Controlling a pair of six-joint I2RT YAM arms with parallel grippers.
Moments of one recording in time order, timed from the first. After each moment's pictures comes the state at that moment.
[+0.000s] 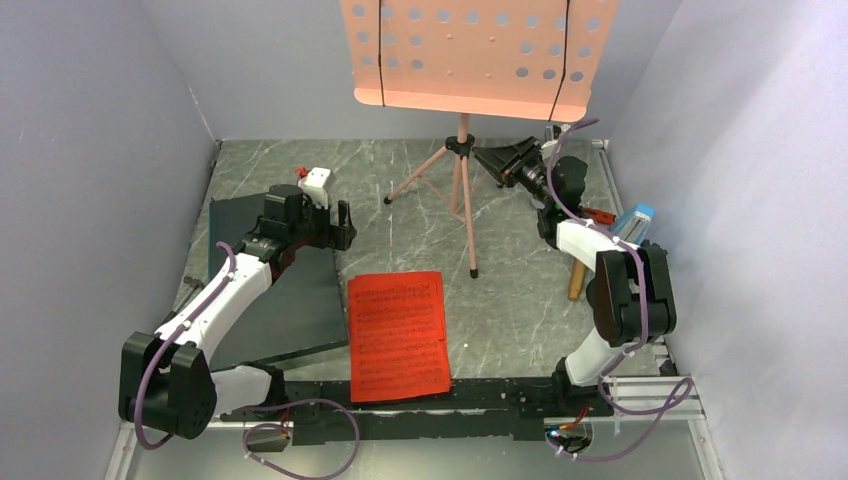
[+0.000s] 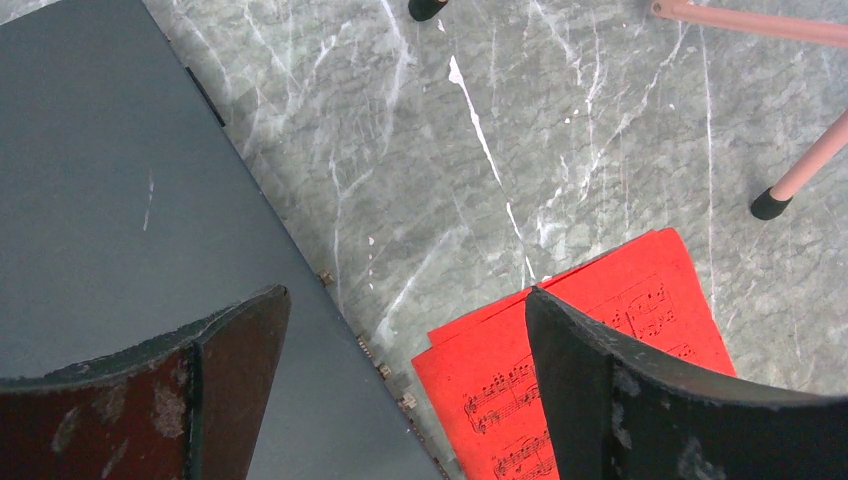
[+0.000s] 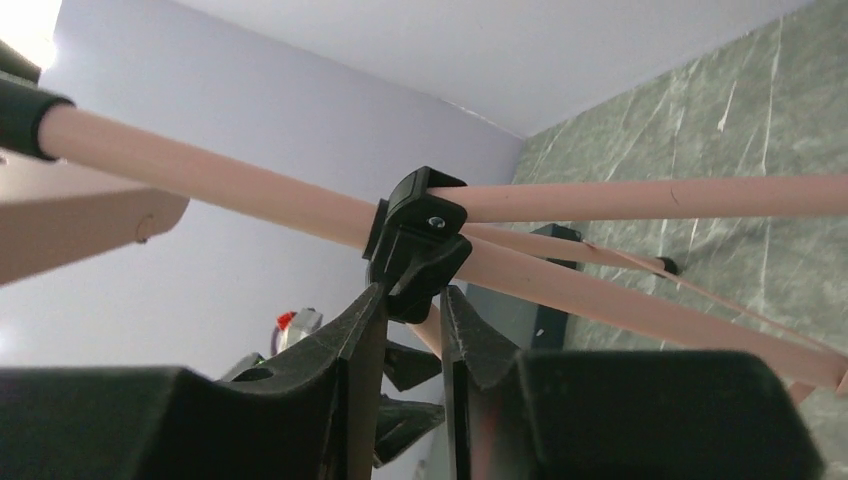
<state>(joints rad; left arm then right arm) -0.27 1.21 0.85 -0.20 0.16 -0.11 0.11 1.63 0.96 0.80 -0.59 1.30</state>
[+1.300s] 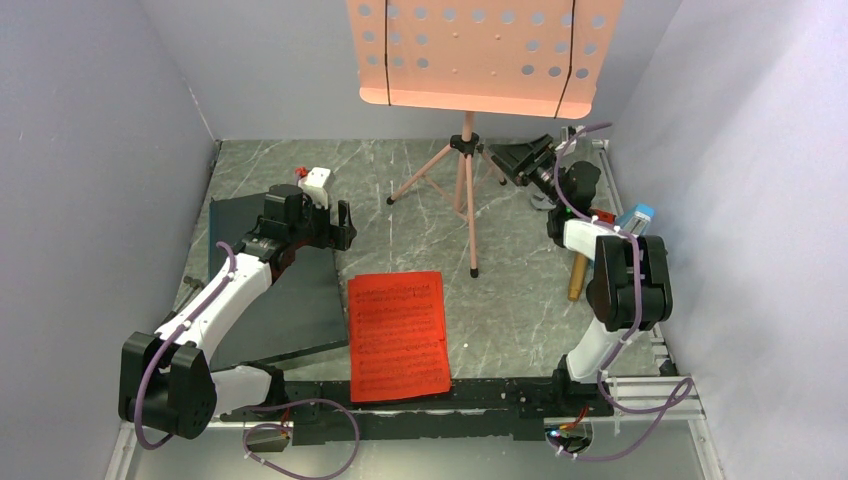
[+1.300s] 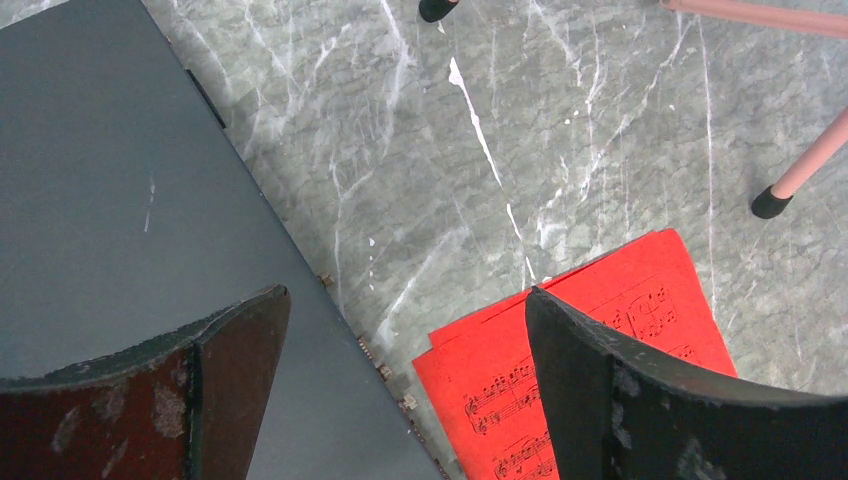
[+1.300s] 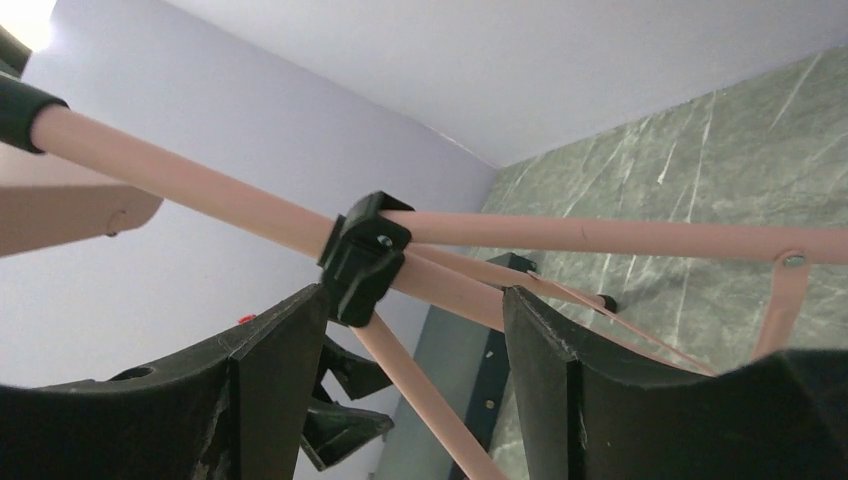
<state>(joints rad) -0.27 1.21 0.85 -0.20 0.16 -0.11 0.01 1.73 0.92 1.03 -0.68 1.23</state>
